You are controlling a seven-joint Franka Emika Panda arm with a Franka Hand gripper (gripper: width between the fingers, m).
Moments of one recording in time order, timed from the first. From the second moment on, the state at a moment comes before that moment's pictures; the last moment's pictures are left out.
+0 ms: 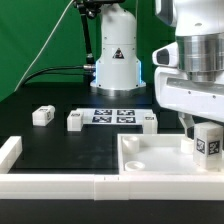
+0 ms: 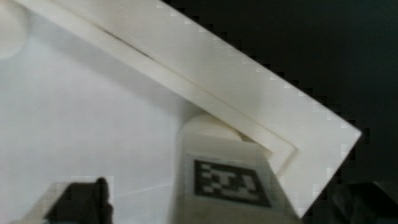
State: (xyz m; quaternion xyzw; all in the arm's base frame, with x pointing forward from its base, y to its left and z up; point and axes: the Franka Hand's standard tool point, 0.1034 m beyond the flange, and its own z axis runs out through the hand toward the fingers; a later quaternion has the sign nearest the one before) arm 0.620 0.124 0.065 -0.91 0.42 0.01 0.06
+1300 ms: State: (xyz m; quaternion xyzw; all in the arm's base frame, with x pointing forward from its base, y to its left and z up) arm 0.622 0.115 0.069 -0.99 -0.12 -0.02 0.06
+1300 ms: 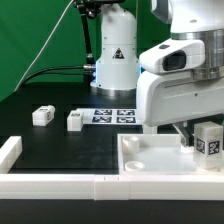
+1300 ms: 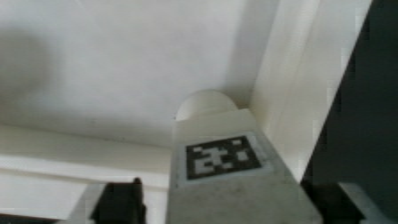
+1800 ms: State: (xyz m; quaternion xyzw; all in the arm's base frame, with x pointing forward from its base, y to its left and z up) arm 0.623 0.115 0.069 -1.00 -0.08 -0.02 0.06
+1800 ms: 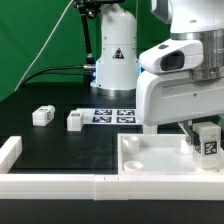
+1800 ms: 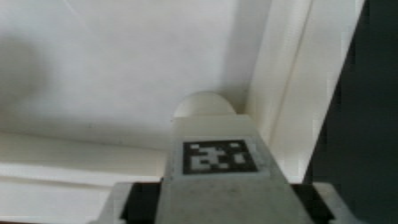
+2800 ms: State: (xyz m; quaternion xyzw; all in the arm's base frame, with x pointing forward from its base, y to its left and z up) arm 0.623 0.119 0.068 -0.86 0.51 0.02 0.06
